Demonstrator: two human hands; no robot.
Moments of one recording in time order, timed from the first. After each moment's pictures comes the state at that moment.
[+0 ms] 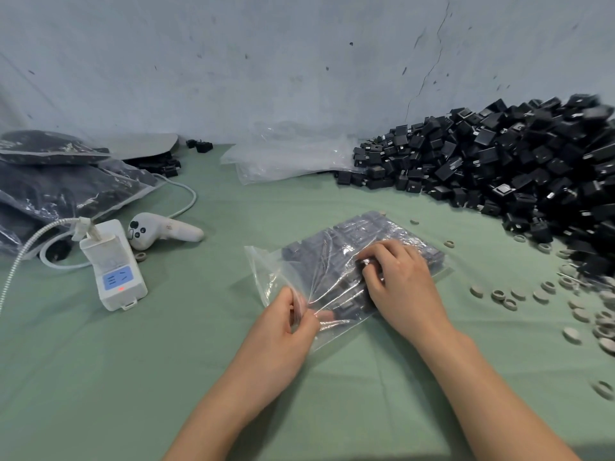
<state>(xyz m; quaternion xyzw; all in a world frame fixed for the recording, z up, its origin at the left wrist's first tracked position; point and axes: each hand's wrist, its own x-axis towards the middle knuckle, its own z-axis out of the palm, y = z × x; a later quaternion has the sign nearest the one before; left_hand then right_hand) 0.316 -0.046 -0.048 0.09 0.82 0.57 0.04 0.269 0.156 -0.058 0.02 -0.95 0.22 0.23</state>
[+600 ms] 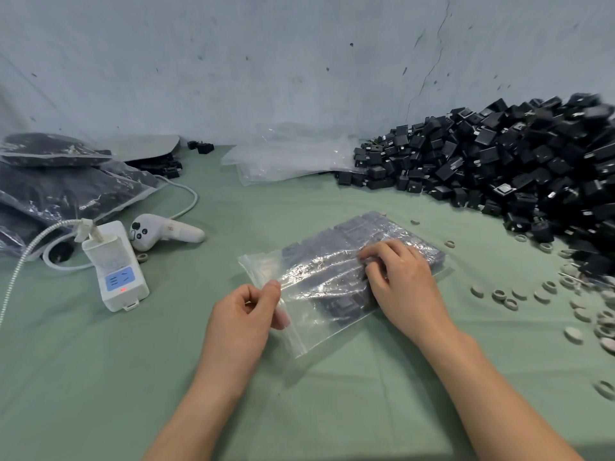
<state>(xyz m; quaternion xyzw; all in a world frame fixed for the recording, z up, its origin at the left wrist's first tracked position) 0.308 -0.064 -0.039 -0.07 0.78 0.61 -0.07 0.269 0.159 -0.057 0.02 -0.94 0.27 0.23</state>
